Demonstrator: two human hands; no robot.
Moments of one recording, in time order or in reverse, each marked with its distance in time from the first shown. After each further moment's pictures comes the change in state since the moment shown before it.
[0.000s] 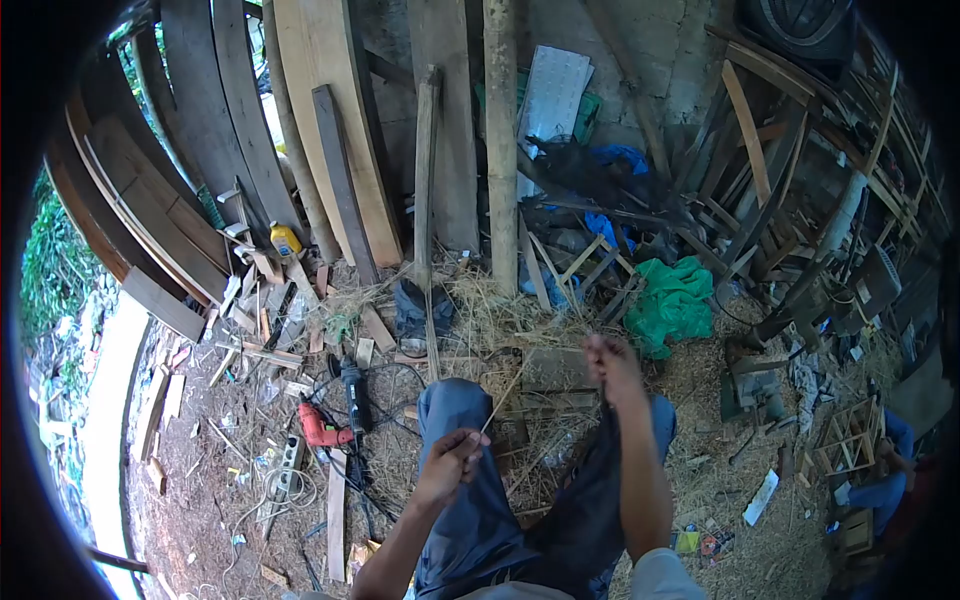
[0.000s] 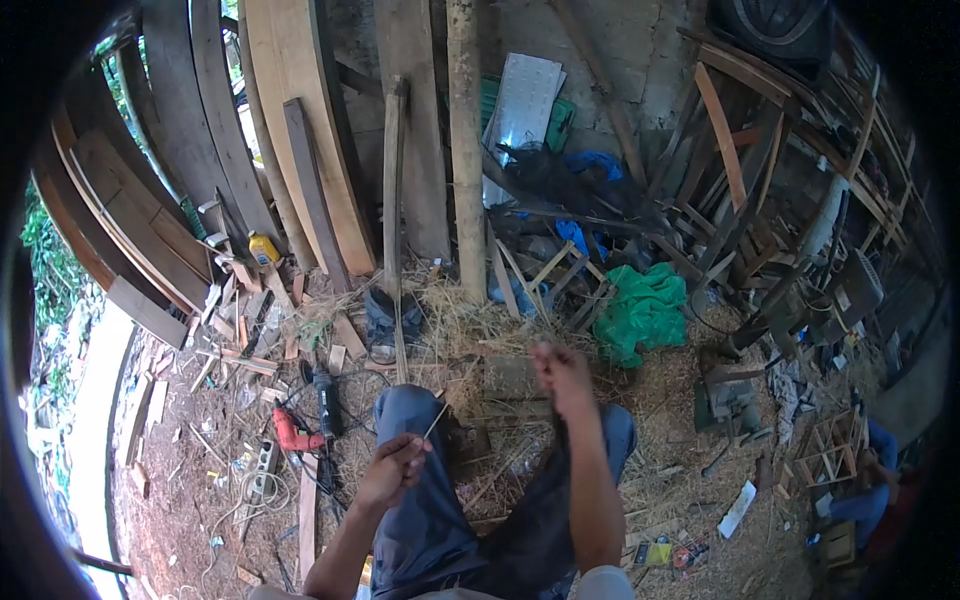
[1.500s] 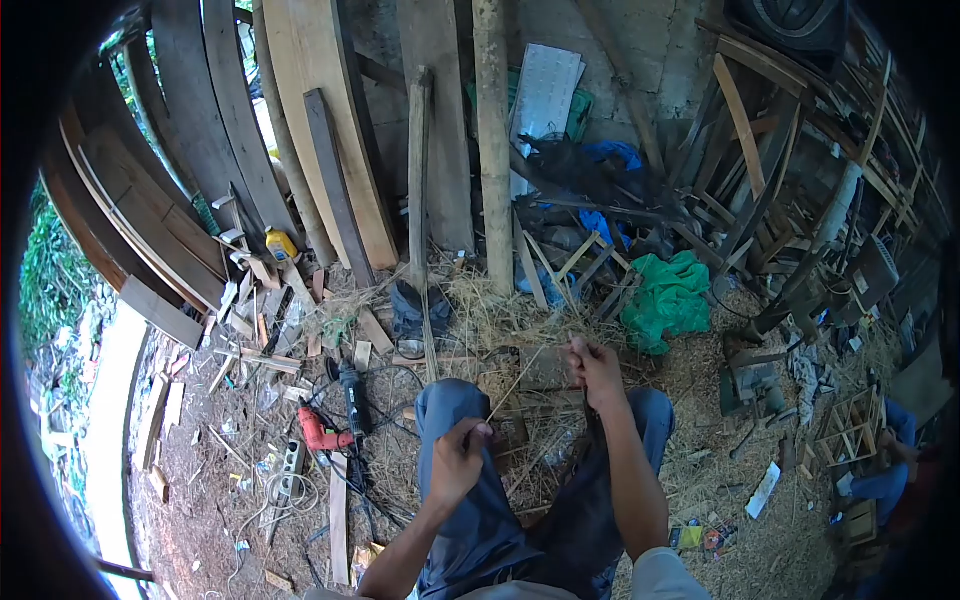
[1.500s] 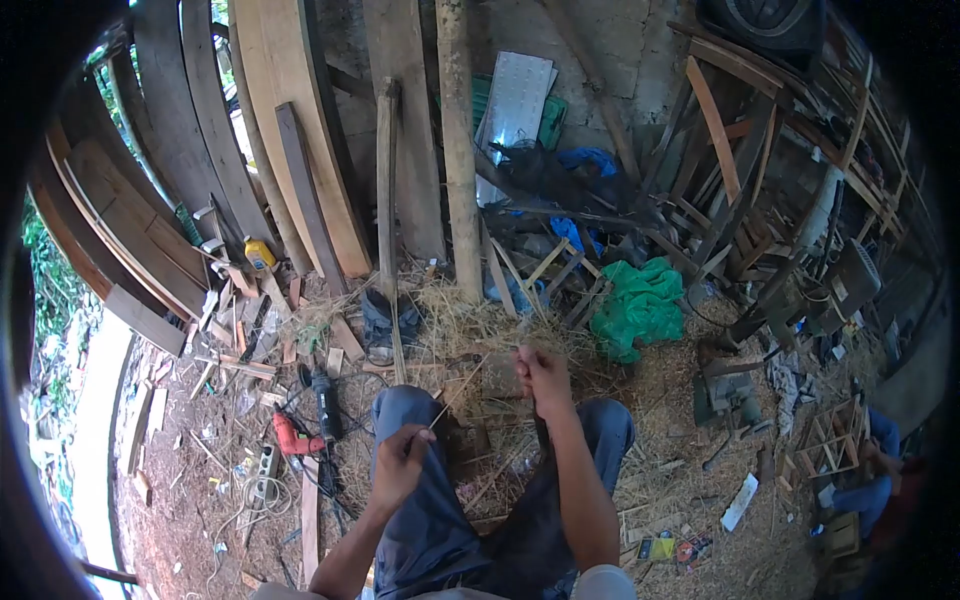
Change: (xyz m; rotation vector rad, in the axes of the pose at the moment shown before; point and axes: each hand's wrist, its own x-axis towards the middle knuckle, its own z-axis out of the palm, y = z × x) left_hand 0.011 -0.005 0.018 0.727 0.243 0.554; right_hand -0.005 0.020 0.018 -0.006 0.019 0.001
